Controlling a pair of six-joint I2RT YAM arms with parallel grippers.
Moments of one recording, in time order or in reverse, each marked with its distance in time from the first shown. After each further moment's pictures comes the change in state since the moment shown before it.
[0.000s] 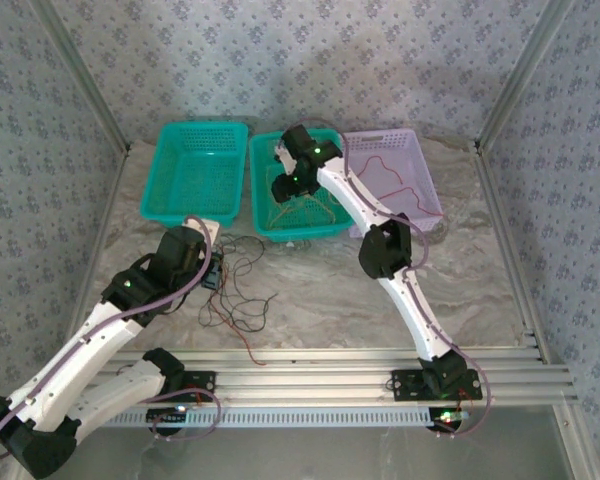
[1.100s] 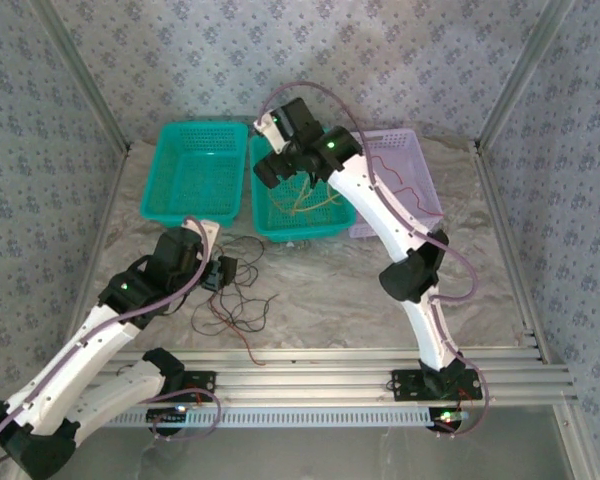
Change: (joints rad) left arm 0.000 -0.027 0.001 0.013 0.071 -0.023; right arm 0.129 -0.425 -0.168 0.074 0.197 -0.200
